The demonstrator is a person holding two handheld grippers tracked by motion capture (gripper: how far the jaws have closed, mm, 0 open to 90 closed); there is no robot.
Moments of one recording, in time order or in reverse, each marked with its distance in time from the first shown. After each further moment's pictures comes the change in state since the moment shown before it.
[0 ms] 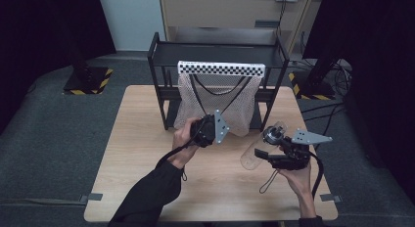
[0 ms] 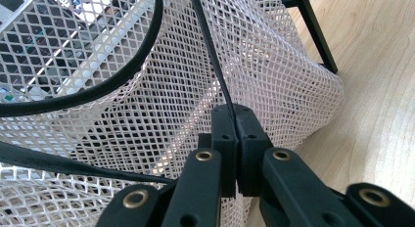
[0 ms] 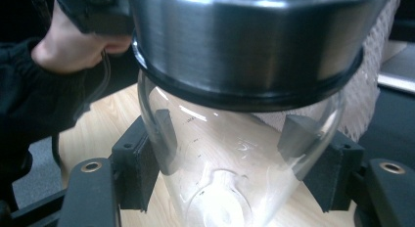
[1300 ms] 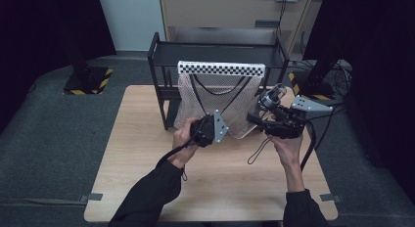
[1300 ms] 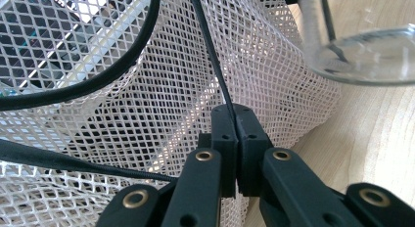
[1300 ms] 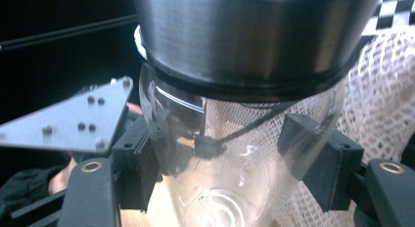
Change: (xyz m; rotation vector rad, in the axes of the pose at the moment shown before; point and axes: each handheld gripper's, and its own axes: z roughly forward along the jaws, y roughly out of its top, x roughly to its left) left arm 0.000 -0.003 0.004 0.001 -0.008 -0.009; right arm -0.006 0.086 0.027 -0.207 0.037 0.036
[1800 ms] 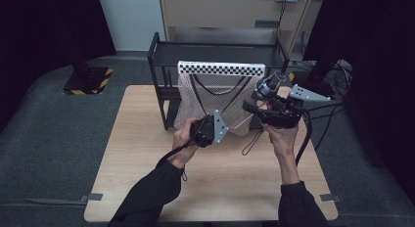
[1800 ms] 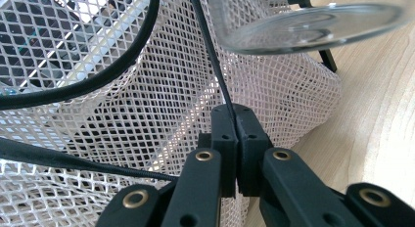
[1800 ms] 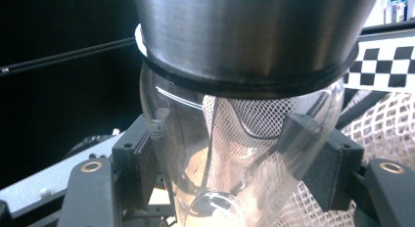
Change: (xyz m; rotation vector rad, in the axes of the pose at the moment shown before) left arm -0.001 -0.001 0.000 -0.001 0.000 -0.003; right arm 0.002 0.021 0.017 -0.054 0.011 0.019
